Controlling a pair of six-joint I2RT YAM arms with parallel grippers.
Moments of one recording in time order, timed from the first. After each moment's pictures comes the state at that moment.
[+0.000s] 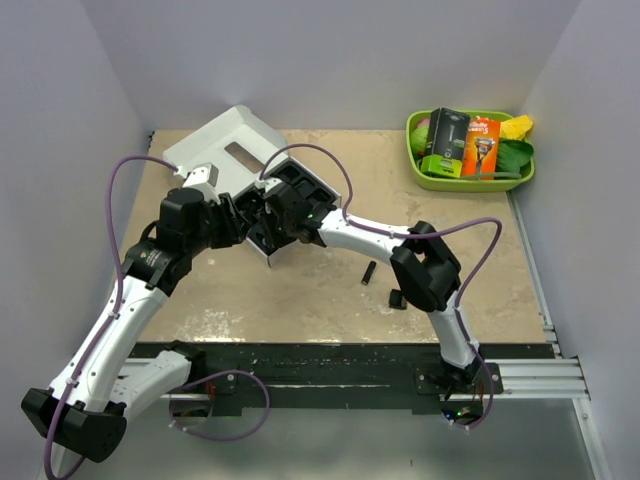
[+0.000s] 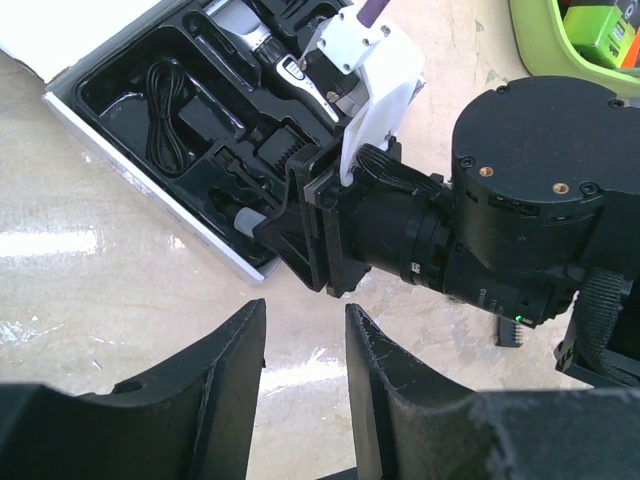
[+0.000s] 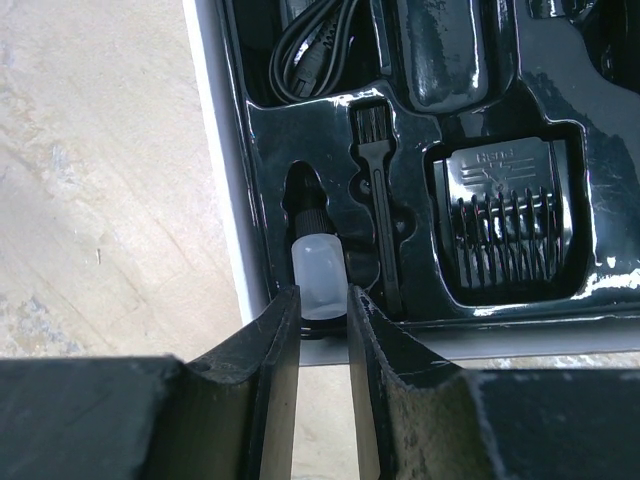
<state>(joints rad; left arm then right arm) -0.35 0.94 1.02 -0.62 0.00 -0.49 0.90 2.13 1.69 -0.34 0.03 0.36</state>
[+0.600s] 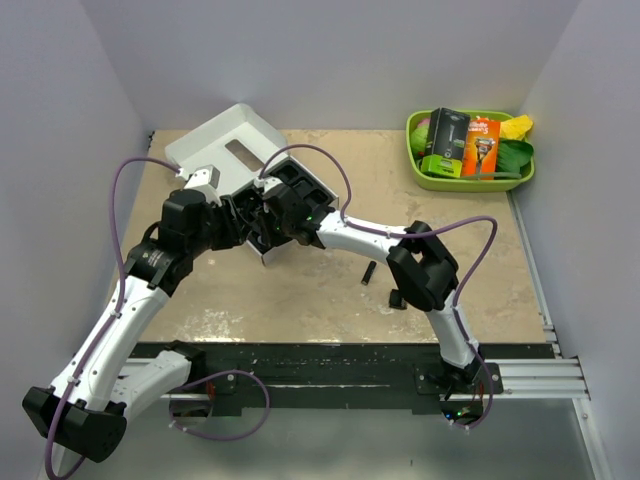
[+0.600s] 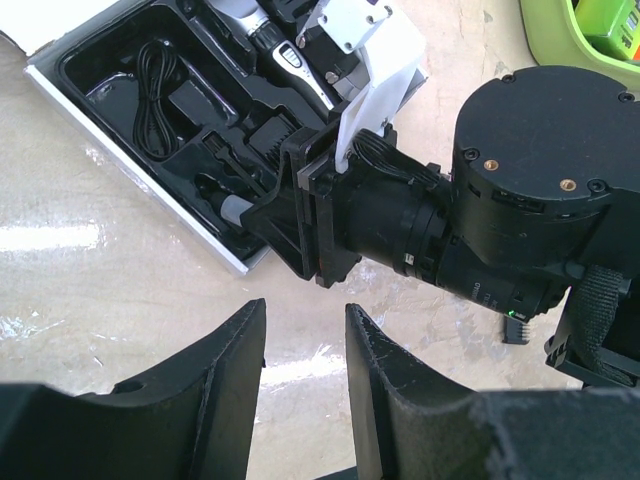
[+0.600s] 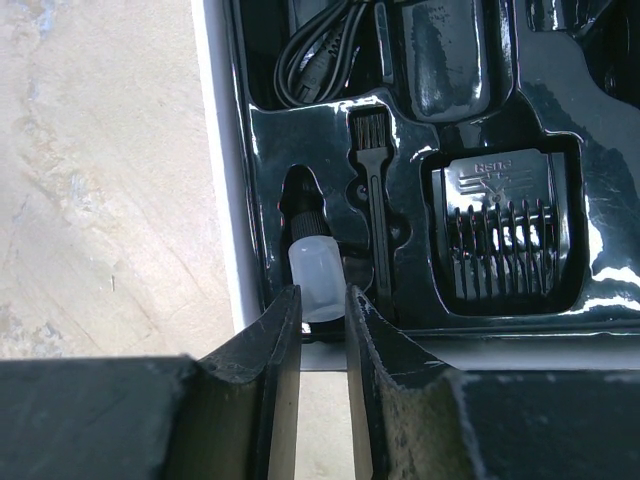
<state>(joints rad) -0.35 0.94 1.00 -0.62 0.00 -0.49 0.90 2.15 1.68 -0.26 0.03 0.39</state>
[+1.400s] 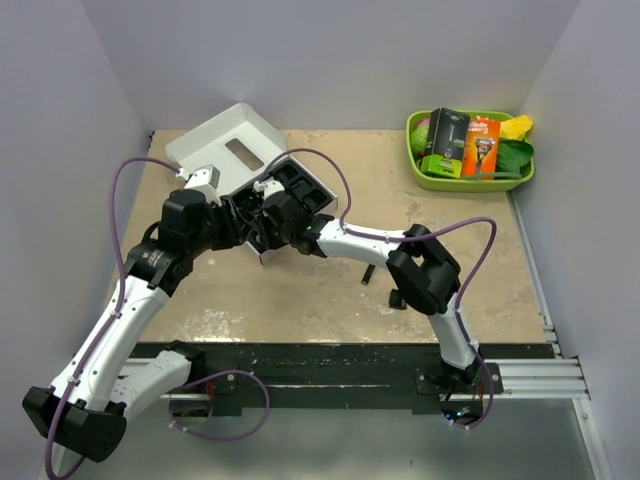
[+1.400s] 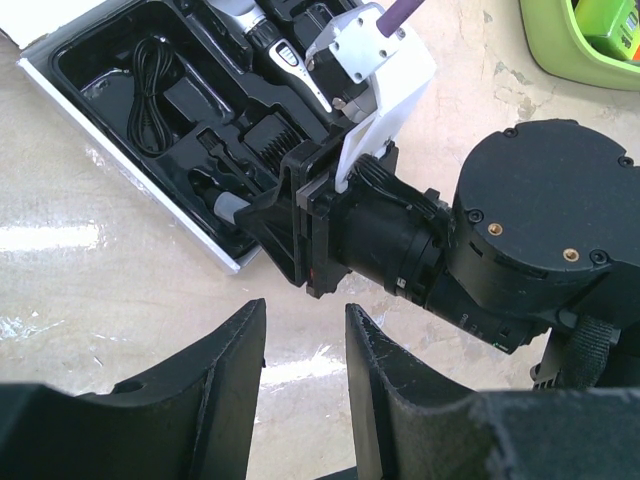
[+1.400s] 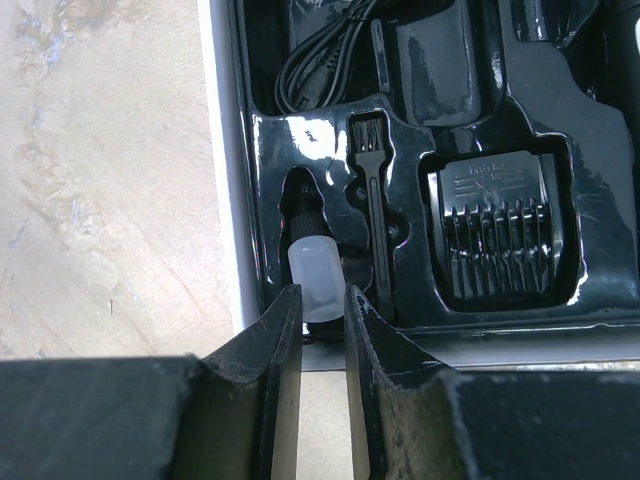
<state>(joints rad) -0.35 0.94 1.00 -0.61 0.00 -0.49 0.94 2.13 1.59 -0.13 0.11 0.39</state>
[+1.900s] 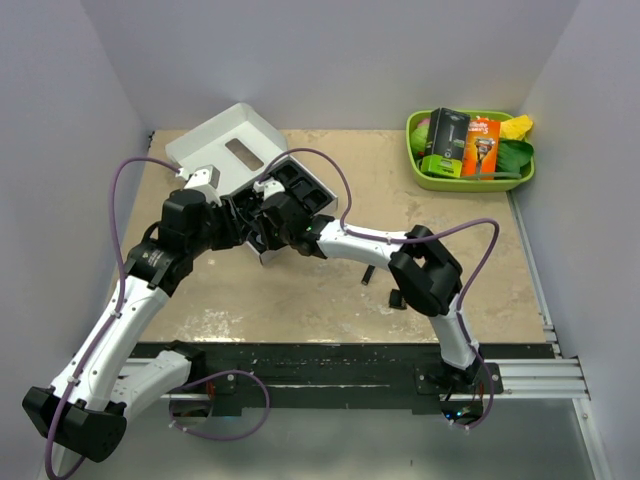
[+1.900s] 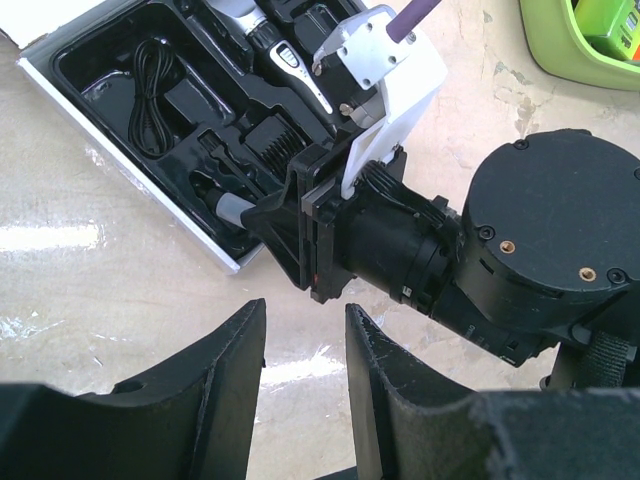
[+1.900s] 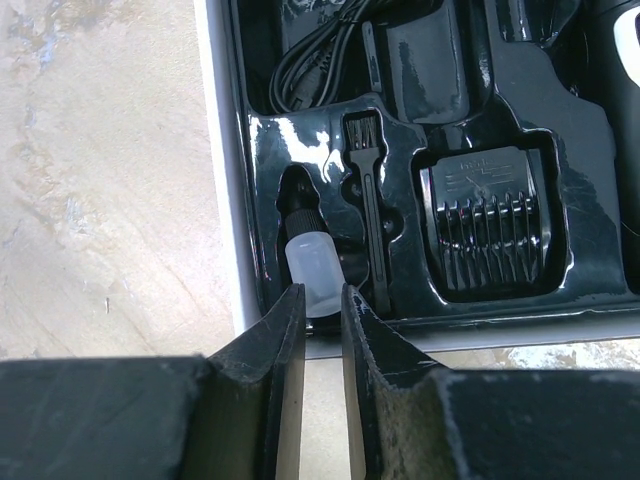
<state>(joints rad) -0.35 0.94 1.00 -0.62 0.00 -0.49 0.95 2.11 1.59 -0.14 0.15 0.39</state>
